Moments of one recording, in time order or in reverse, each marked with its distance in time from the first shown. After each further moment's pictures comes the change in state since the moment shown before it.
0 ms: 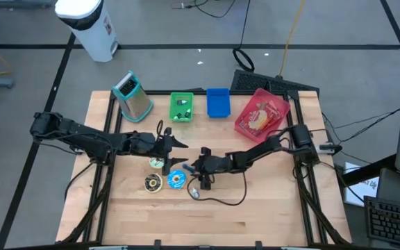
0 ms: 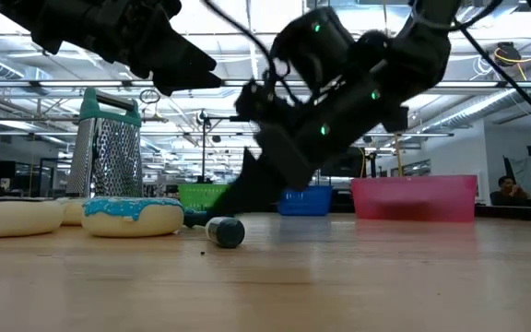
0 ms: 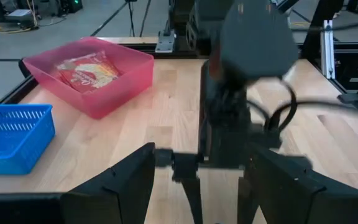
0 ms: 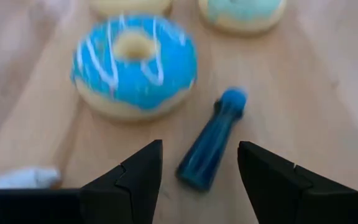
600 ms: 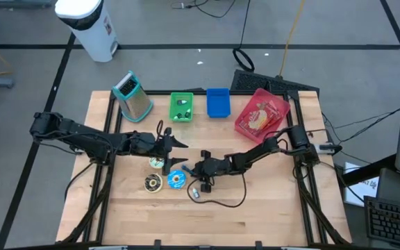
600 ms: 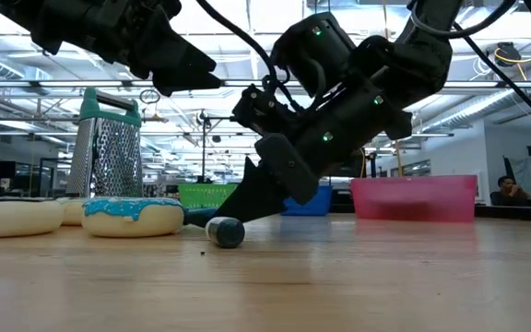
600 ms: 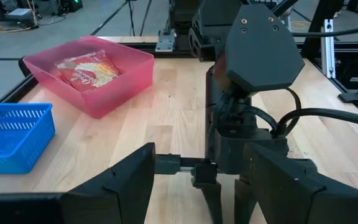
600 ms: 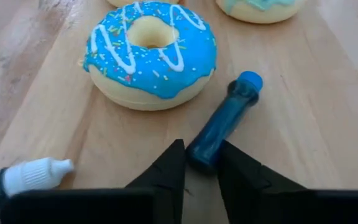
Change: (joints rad) left arm 0.000 0.000 -0.001 -0.002 0.000 -0.001; right arm -0.001 0.036 0.002 -0.024 0.022 -0.023
